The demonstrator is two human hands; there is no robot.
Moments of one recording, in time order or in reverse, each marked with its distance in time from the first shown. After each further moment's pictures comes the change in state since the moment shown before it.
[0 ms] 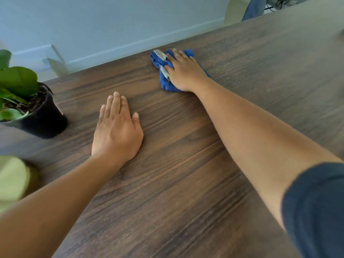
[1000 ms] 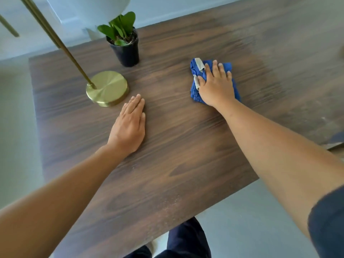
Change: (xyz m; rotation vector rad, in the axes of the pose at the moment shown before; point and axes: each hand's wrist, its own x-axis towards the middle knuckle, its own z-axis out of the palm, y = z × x) left_hand -0.223 -0.108 -0.048 -0.182 -0.009 0.108; right_hand -0.239 -0.108 0.028 -0.005 -0.006 0.245
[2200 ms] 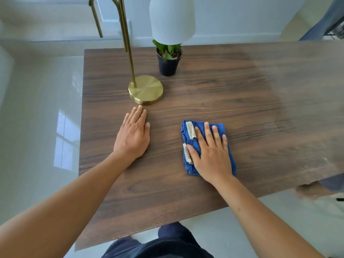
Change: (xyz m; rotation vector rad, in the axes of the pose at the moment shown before) left_hand -0.055 -0.035 -0.021 -0.025 0.124 -0.213; right_hand -0.178 -0.050 0.024 -0.073 -0.032 -0.299
